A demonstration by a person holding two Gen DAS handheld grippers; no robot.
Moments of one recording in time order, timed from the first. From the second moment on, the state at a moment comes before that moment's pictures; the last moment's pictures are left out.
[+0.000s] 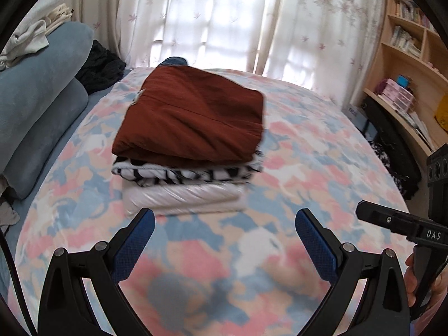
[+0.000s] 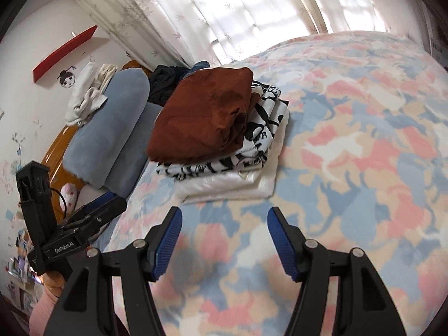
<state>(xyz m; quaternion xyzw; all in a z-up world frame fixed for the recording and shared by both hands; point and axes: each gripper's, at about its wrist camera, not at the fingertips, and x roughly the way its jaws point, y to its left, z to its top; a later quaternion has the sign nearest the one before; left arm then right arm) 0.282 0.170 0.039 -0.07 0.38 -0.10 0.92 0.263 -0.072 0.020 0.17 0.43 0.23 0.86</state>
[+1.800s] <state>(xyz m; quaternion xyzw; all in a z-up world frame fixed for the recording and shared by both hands) 0.045 0.014 0.007 -0.03 0.36 -0.03 0.93 0.015 -0.154 -0.005 0.10 0.39 0.06 0.92</state>
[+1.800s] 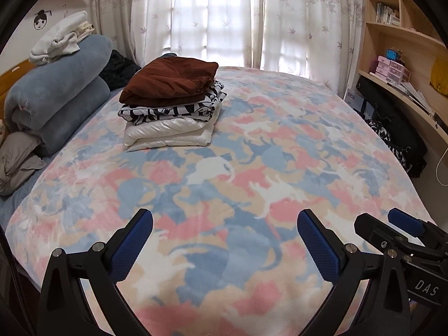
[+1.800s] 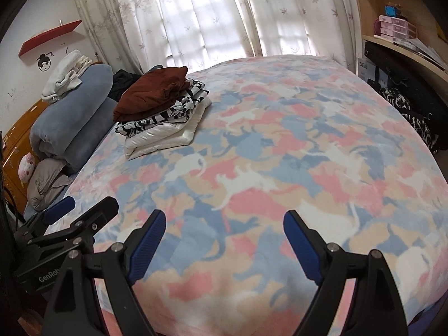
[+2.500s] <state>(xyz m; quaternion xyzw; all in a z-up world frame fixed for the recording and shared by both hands) 0.044 0.012 0.003 -0.03 0.38 -0.03 0.92 0.006 -0.161 -0.004 0.10 0.38 0.05 0.92</state>
